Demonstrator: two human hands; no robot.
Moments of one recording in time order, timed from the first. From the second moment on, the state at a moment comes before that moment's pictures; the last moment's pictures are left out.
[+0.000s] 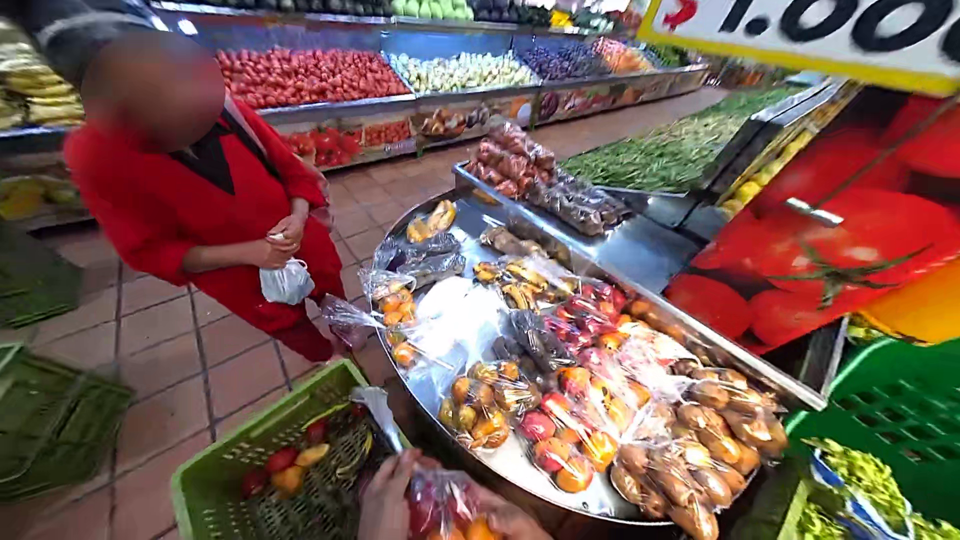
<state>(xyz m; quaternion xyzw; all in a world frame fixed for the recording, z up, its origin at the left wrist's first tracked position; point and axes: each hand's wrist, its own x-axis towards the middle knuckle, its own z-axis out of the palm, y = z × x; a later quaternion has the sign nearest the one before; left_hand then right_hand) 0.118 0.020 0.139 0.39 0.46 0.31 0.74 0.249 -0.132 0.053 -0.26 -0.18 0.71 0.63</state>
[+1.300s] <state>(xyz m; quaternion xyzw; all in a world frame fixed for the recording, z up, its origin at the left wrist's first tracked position) 0.320 0.199 0.050 0.75 0.50 0.15 0.41 0.523 0.075 0.040 -0.64 -0.57 0.28 0.43</state>
